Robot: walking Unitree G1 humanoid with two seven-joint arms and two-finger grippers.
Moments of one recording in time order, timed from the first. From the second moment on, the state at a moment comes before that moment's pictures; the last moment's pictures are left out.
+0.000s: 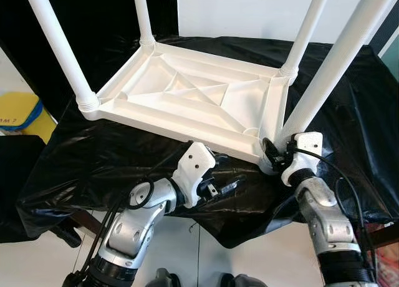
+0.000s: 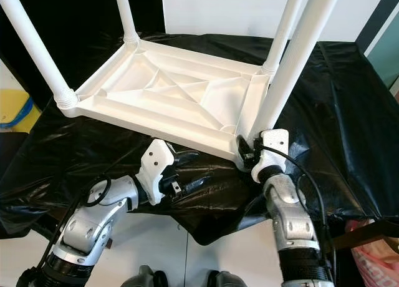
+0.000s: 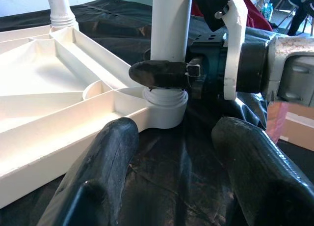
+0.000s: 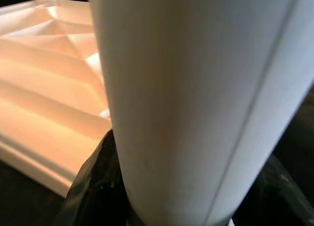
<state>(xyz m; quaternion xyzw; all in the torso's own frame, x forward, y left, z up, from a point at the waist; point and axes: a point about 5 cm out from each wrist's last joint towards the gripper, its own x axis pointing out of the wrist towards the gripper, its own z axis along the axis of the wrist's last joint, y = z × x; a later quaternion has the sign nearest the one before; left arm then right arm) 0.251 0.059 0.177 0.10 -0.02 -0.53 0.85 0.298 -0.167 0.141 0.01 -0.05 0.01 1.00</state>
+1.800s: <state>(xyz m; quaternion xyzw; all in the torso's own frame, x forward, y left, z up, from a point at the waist) 0.248 0.060 0.177 0.10 -0.02 -0.52 0.85 0.276 -0.179 0.152 0.01 -0.07 0.09 0.99</state>
